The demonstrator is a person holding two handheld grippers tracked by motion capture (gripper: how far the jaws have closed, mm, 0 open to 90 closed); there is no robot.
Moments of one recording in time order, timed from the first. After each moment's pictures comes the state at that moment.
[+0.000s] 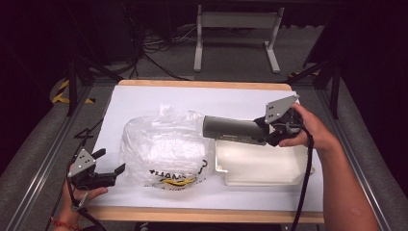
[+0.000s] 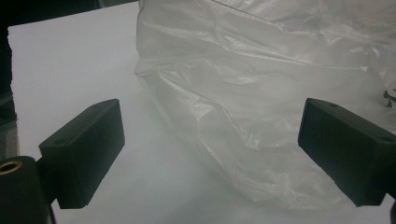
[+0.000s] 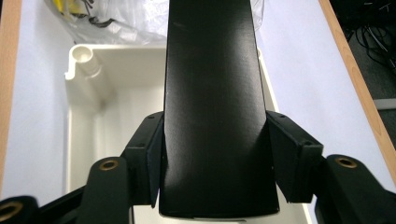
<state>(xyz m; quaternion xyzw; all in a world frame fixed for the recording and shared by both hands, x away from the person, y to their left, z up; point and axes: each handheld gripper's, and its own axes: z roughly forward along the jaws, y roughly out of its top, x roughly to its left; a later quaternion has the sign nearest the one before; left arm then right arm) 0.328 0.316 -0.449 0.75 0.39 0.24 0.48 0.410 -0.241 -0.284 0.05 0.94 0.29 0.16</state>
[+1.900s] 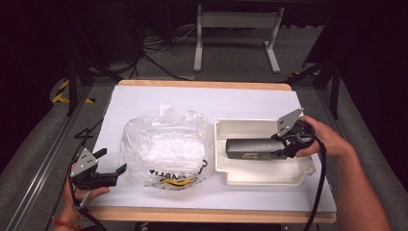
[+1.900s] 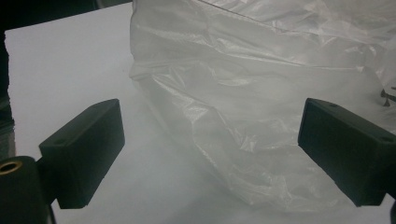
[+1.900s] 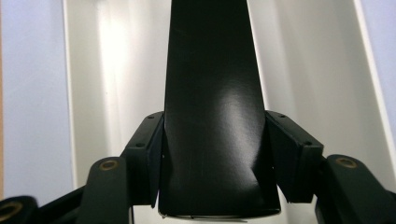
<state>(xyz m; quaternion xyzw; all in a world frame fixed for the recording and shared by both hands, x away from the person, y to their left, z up) 0.328 0.311 -0.448 0.76 0.38 0.25 0.47 0.419 -0.289 -0.334 0.06 0.97 0.20 0.09</state>
